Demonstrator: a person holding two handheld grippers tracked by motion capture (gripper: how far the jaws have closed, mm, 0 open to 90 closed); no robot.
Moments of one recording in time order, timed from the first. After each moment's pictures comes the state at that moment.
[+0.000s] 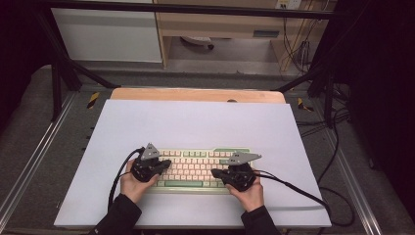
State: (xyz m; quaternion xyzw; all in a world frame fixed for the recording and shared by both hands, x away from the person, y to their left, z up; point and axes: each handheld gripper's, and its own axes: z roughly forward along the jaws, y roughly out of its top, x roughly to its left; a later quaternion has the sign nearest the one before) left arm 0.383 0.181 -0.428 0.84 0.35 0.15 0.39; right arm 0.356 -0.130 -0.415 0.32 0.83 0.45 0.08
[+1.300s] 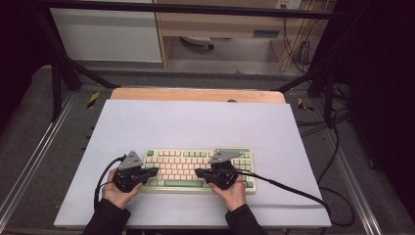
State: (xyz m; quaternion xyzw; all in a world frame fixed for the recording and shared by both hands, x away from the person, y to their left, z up) left arm 0.352 0.222 -0.421 0.83 0.35 0.13 0.41; right arm 0.365 -0.083 -0.425 0.32 0.83 0.46 0.06
